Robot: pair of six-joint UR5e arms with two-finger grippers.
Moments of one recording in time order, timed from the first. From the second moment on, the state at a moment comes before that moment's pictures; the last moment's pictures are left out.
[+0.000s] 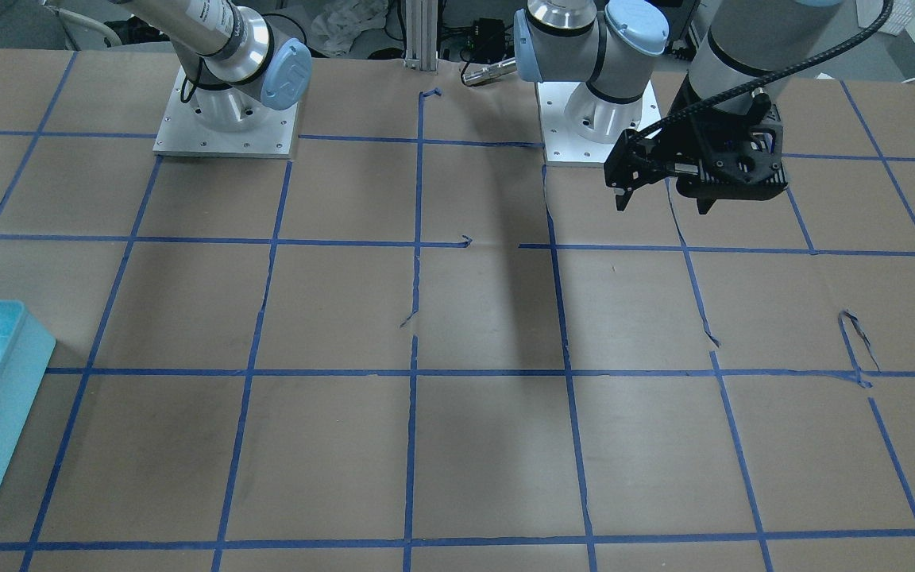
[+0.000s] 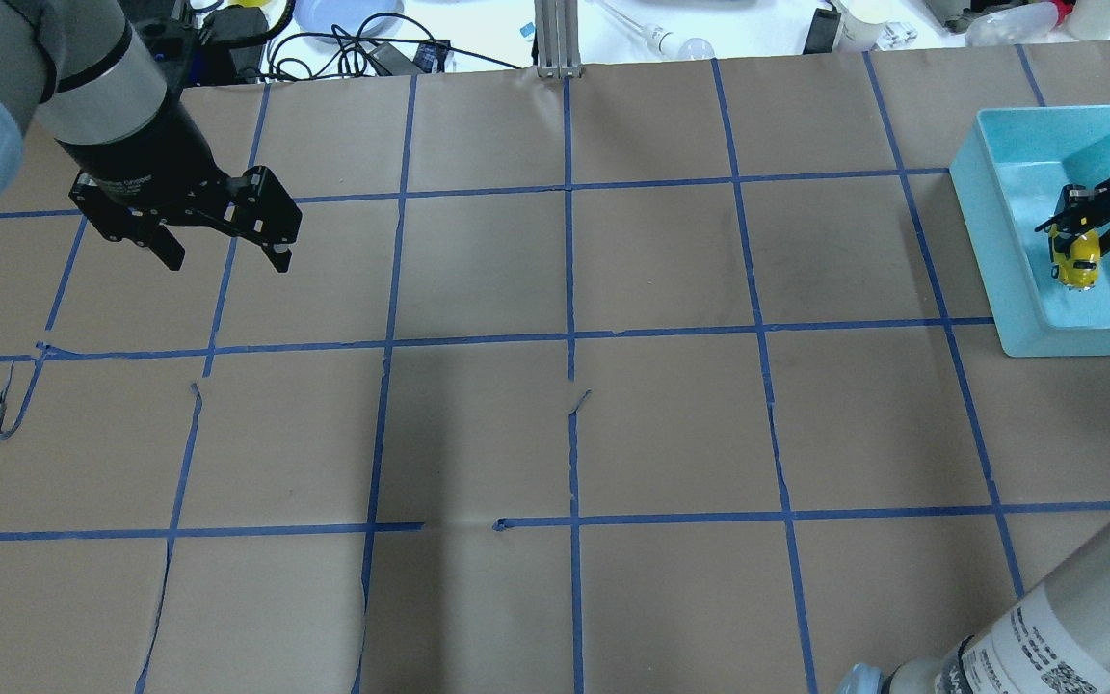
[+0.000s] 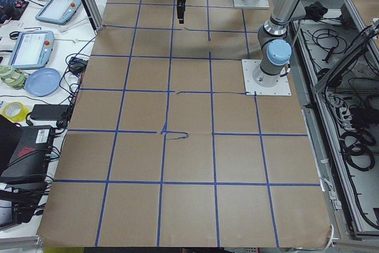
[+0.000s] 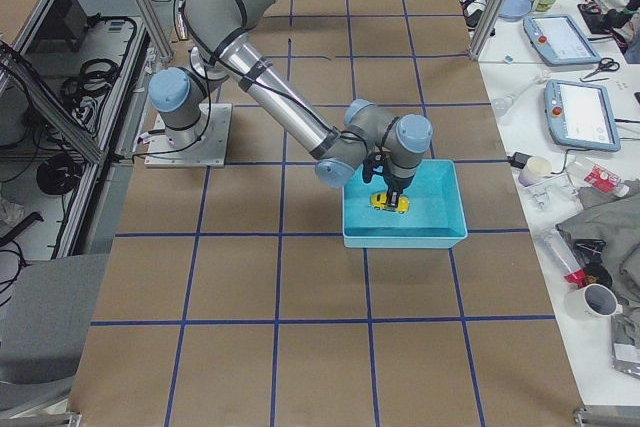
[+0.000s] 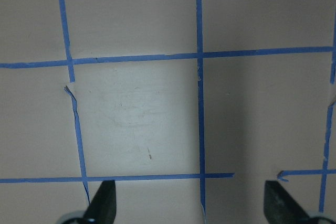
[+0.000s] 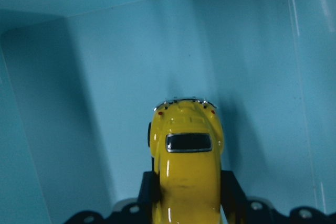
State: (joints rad) left arm -1.52 -1.55 -1.60 -1.60 1.61 0.09; right arm 0.97 -0.99 1.52 -2.11 -1.58 -3.54
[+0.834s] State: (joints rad) left arm -1.52 -1.55 -1.60 -1.60 1.60 0.09; right arm 0.96 -1.05 1.52 -2.04 -1.56 -3.45
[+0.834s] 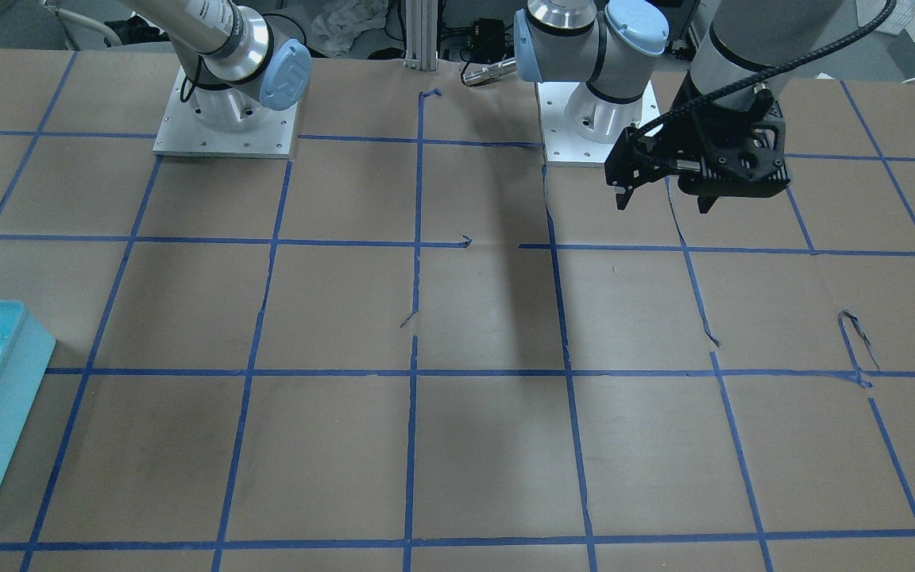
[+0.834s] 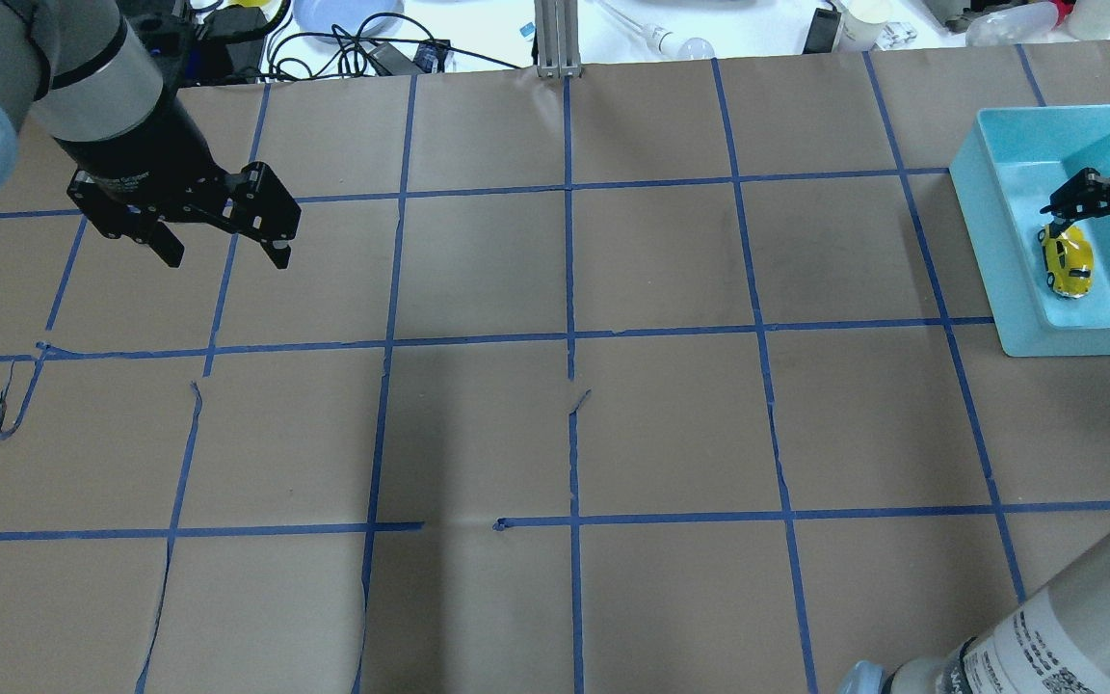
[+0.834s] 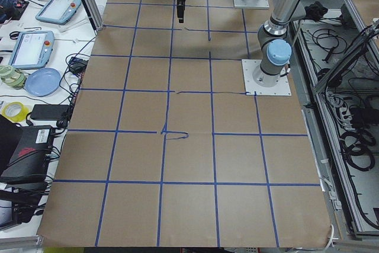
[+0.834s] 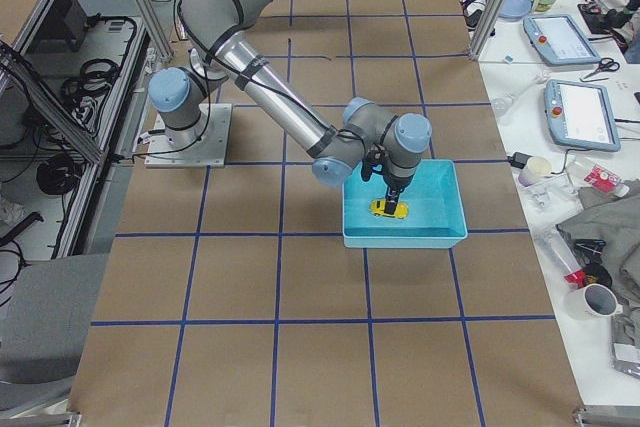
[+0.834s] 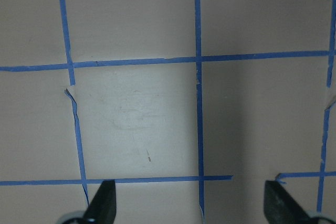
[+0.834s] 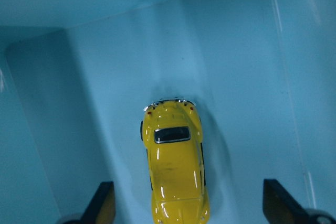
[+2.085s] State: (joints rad) left arm -1.52 -1.55 -1.60 -1.58 1.60 0.08; right arm 1.44 -1.36 1.51 -1.81 -1.52 -1.76
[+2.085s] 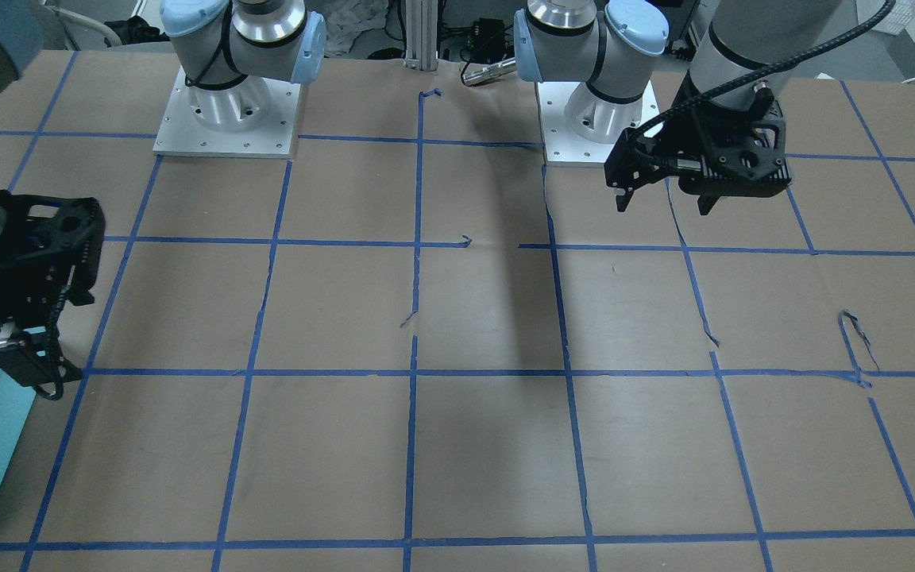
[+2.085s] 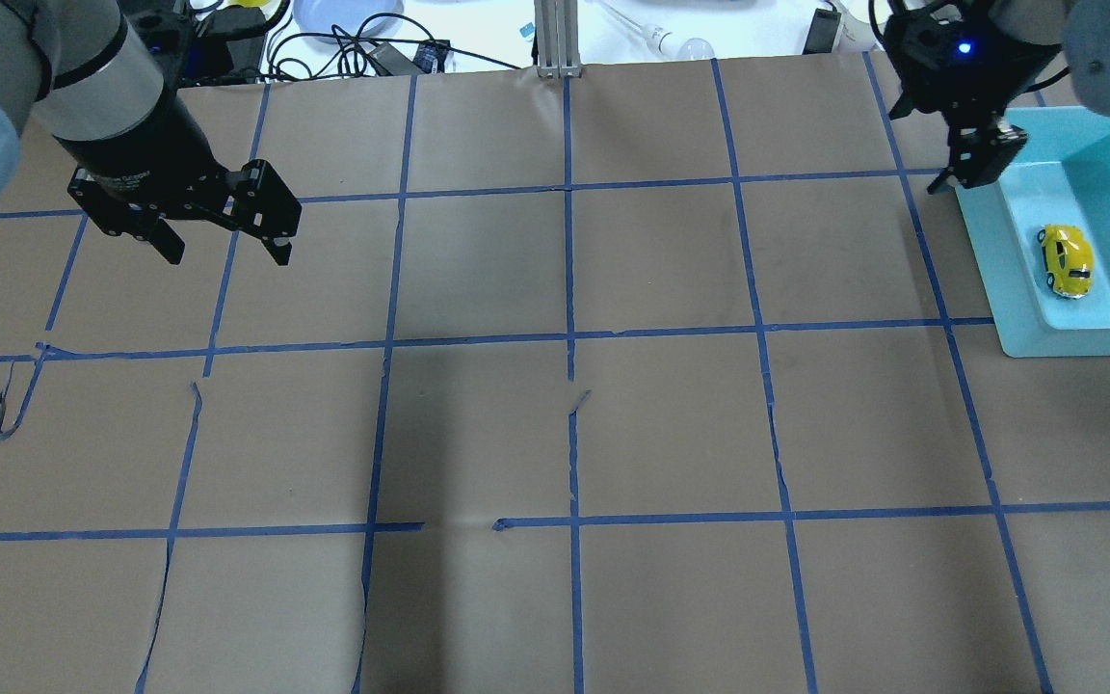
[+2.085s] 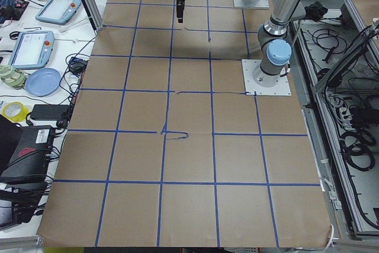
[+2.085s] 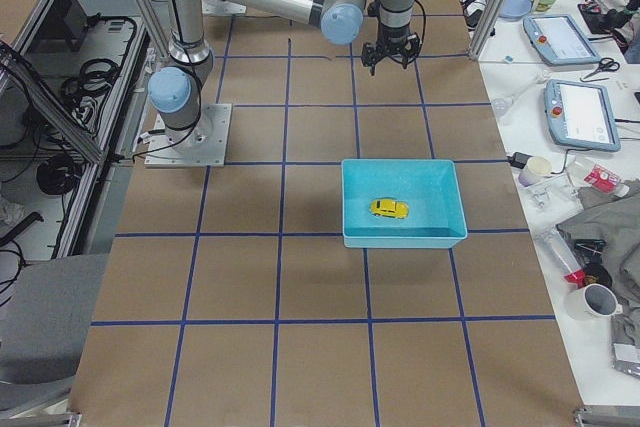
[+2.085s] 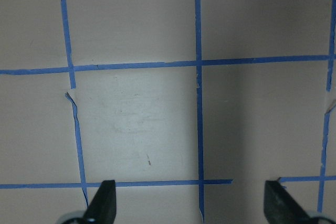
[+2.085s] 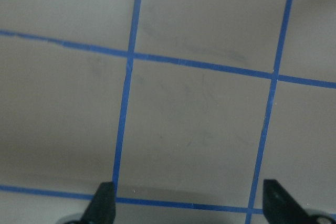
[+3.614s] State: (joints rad) left arm -1.52 -1.54 -1.59 -1.58 1.59 0.08; right arm 1.54 -1.52 1.49 -1.65 -1.49 -0.07
